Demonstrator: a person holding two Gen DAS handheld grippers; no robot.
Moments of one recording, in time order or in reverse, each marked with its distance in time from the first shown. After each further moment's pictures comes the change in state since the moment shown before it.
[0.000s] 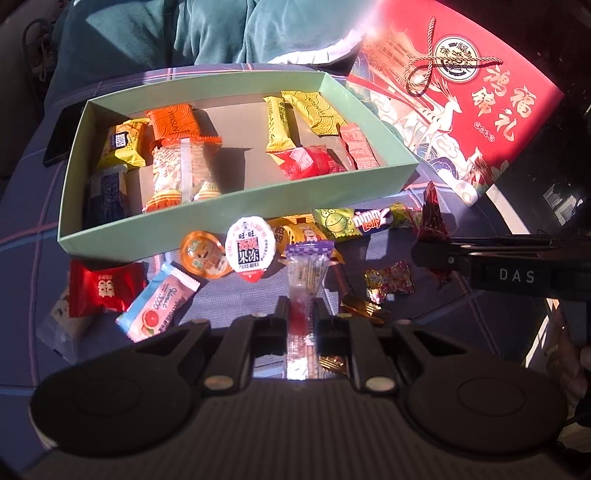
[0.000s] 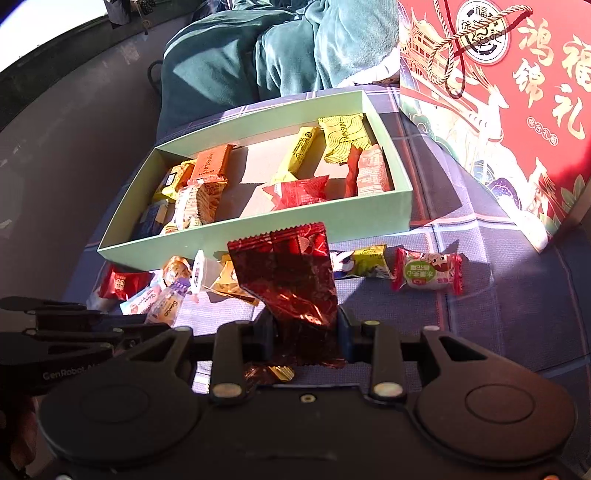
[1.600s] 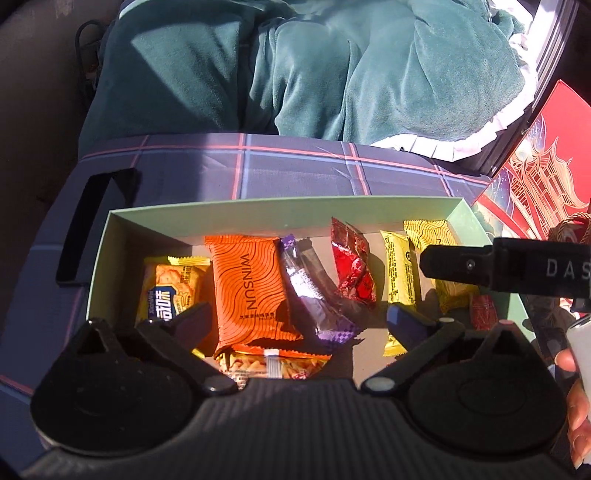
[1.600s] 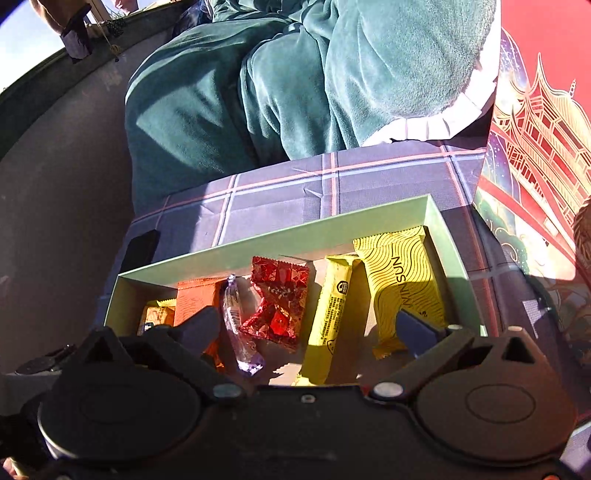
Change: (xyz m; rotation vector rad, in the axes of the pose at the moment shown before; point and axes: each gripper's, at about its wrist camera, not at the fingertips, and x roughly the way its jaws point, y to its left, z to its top) left arm 0.097 0.076 0.167 -0.161 -0.078 0.168; right arm 0.140 0.015 0.195 0.071 0.019 0.034
